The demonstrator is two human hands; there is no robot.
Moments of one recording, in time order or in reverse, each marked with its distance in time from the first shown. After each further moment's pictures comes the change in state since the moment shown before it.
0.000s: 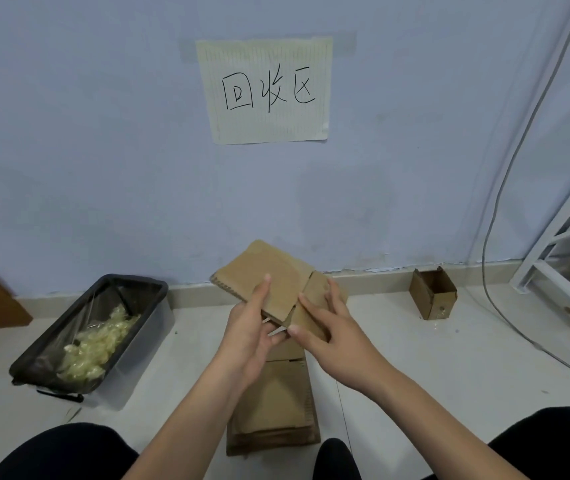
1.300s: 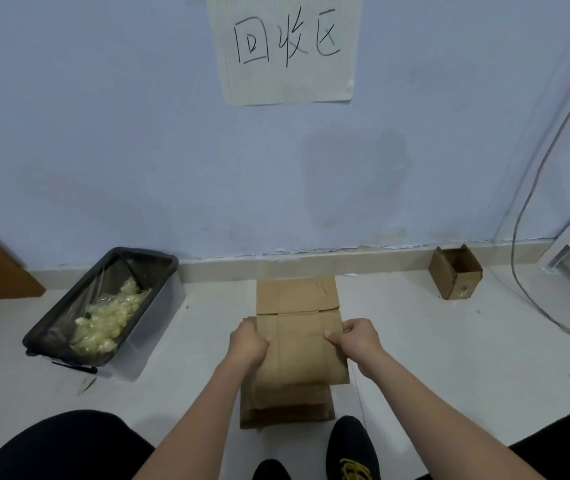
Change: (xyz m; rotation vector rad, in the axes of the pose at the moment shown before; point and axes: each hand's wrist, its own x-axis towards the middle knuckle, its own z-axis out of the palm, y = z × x) left_hand 0.110 -0.101 -0.124 1.081 0.220 -0.179; right_hand 0.062 0.127 0.056 0.282 0.164 0.655
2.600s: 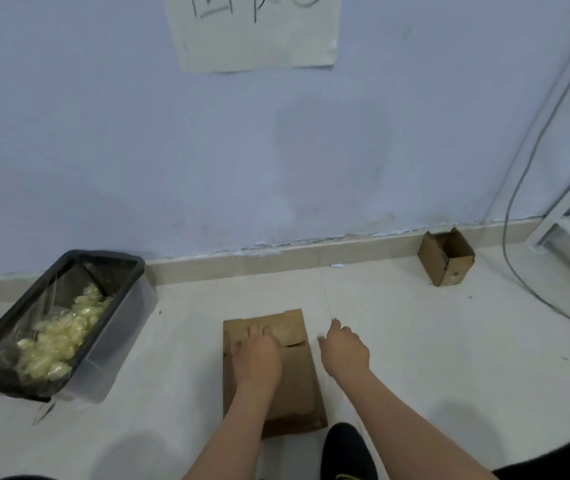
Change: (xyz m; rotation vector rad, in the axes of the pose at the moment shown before) left_hand 0.032 0.002 0.076 0.634 0.188 0.291; right_hand 0.062 0.048 0.028 -0.953 0.188 -0.183
